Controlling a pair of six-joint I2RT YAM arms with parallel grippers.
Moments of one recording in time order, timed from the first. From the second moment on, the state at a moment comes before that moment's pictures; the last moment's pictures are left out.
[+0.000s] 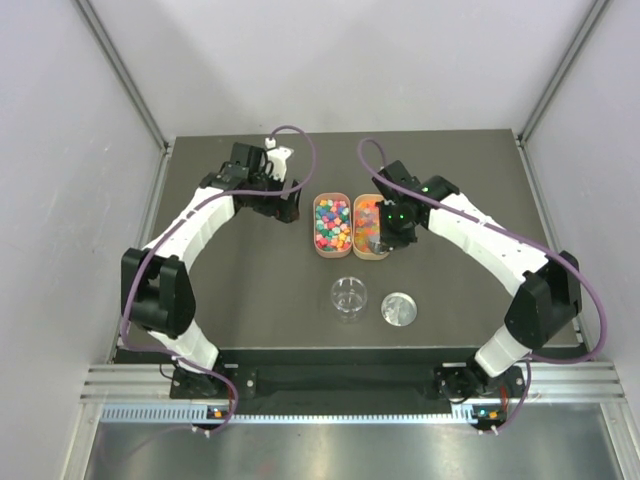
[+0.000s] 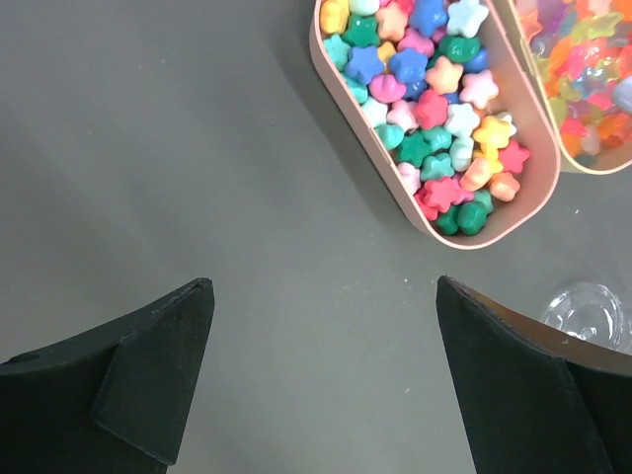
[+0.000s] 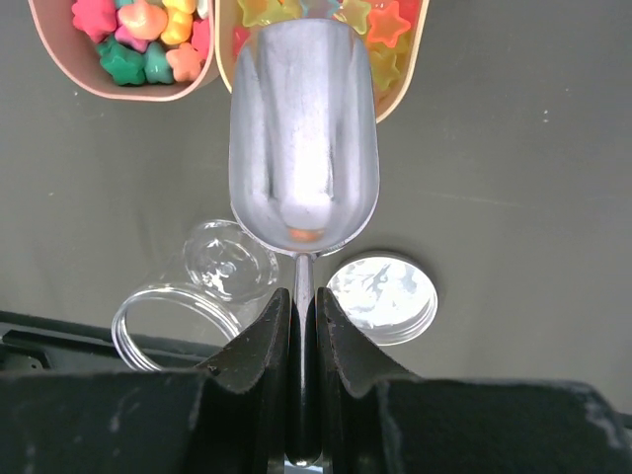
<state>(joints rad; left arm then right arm) -0.28 1.67 1.39 -0.60 0.29 0.10 0.64 1.59 1.44 -1.02 0.08 0.56</state>
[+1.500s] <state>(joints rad) -0.30 1.64 1.32 -0.58 0.25 0.07 0.55 1.83 1.55 -0.98 -0.01 0.63</state>
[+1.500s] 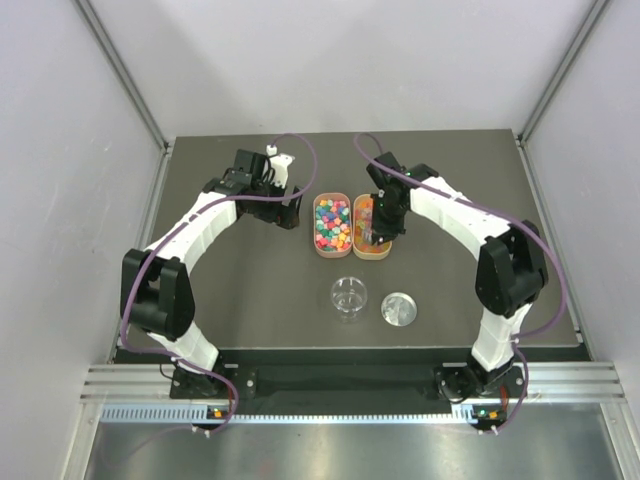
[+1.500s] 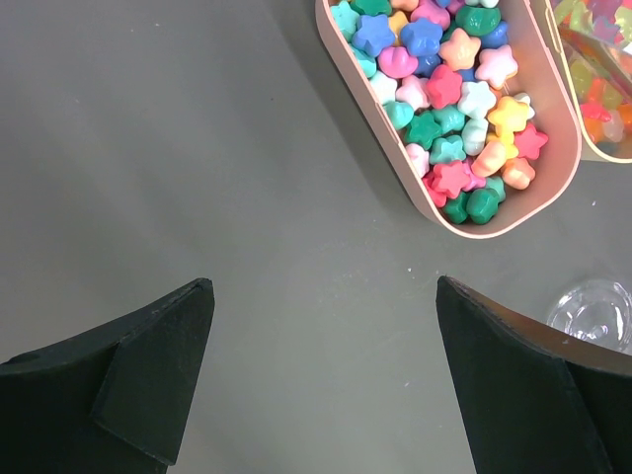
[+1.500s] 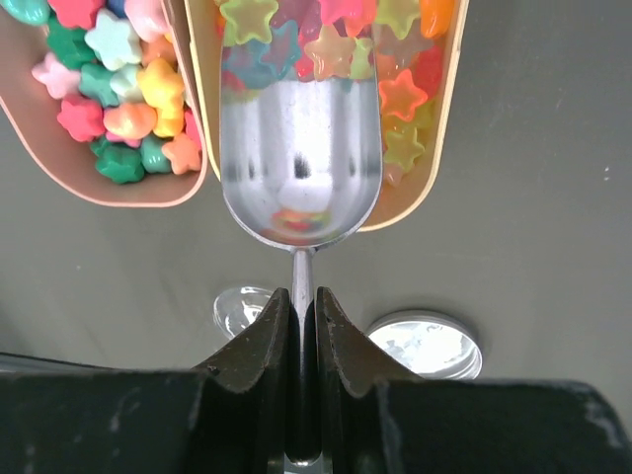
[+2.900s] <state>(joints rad) -0.30 1.65 1.31 -0.58 0.27 0.05 0.53 1.91 1.36 -0.64 0.05 0.51</state>
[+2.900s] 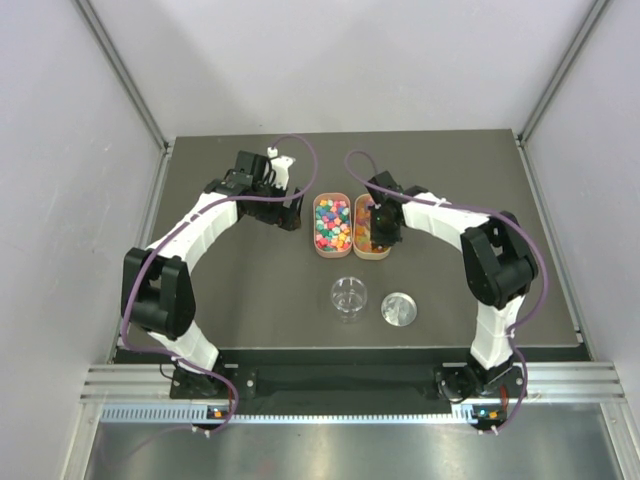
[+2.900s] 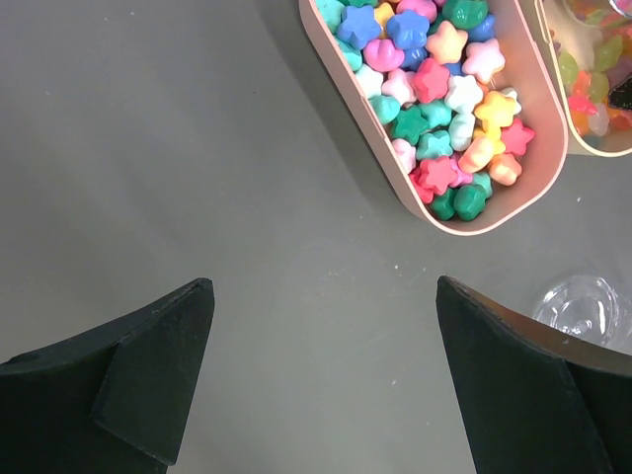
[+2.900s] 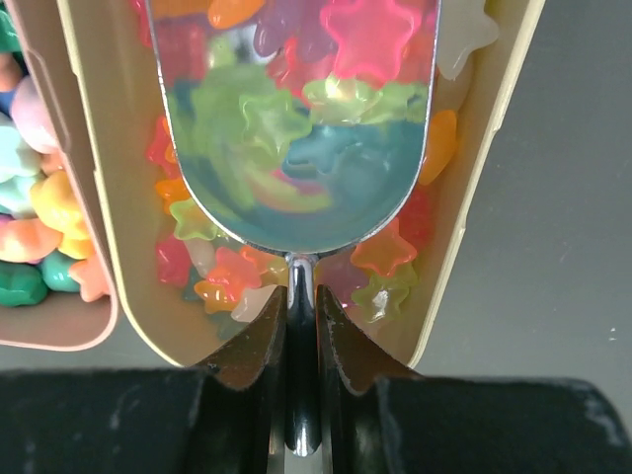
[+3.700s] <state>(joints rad) -0.32 1.67 1.32 -0.58 0.27 0.06 0.66 1.74 1.07 -0.40 0.21 0.45</state>
